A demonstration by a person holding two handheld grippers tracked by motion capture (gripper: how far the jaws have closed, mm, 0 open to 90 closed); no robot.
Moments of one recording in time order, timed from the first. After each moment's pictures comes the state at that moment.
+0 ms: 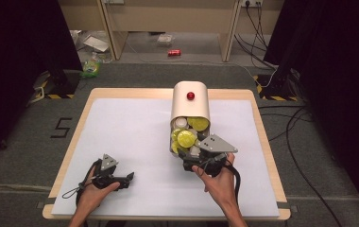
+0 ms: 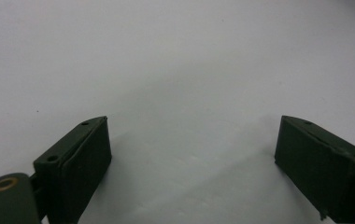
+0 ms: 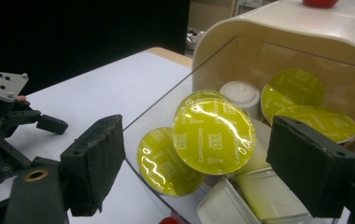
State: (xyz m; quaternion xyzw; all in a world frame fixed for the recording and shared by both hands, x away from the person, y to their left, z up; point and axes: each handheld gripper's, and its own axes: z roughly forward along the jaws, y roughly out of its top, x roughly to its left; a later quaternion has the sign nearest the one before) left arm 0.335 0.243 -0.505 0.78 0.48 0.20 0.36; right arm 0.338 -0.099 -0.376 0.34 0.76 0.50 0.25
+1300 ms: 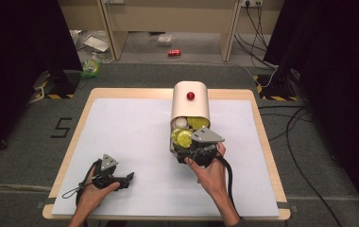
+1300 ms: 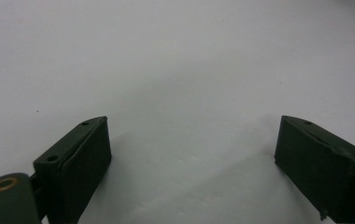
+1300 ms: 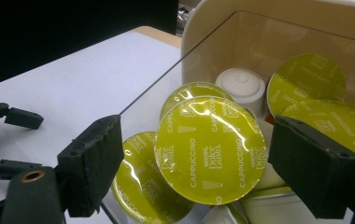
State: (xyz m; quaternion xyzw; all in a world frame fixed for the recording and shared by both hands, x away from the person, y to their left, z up) left arm 0.335 0.243 -0.505 0.78 0.48 0.20 0.36; right arm 0.364 -0.080 -0.384 0.36 0.77 0.46 0.24
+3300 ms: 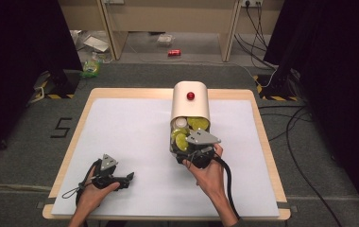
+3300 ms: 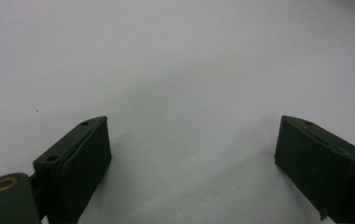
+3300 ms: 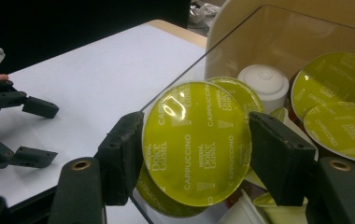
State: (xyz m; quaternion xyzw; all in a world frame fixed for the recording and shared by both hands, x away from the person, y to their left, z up) left arm 0.335 0.244 -0.505 0.78 0.48 0.20 0.36; right arm 0.359 -0.074 -0.385 0.34 0.79 0.46 0.23
